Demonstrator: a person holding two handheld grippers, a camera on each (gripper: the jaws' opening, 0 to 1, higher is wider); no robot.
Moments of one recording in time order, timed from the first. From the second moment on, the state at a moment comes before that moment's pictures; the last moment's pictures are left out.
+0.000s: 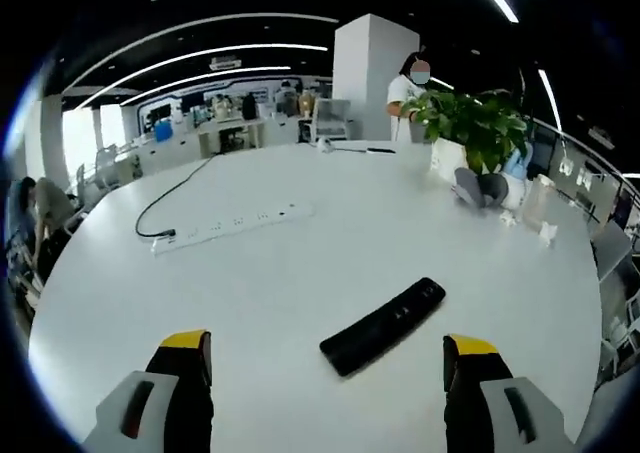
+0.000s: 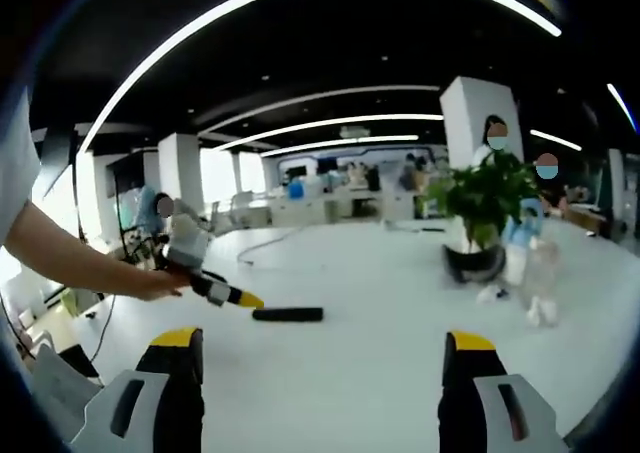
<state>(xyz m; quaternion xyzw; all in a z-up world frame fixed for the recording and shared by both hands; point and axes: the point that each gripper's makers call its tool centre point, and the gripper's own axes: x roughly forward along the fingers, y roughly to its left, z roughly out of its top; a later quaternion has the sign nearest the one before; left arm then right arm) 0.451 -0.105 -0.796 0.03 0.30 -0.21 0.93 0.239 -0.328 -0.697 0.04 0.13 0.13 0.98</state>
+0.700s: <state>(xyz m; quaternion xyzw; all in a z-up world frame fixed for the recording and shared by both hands) 0.377 -0.088 -0.703 -0.06 0.18 -0.17 0.97 0.240 -0.330 -0.698 0.04 0.14 0.13 0.98</state>
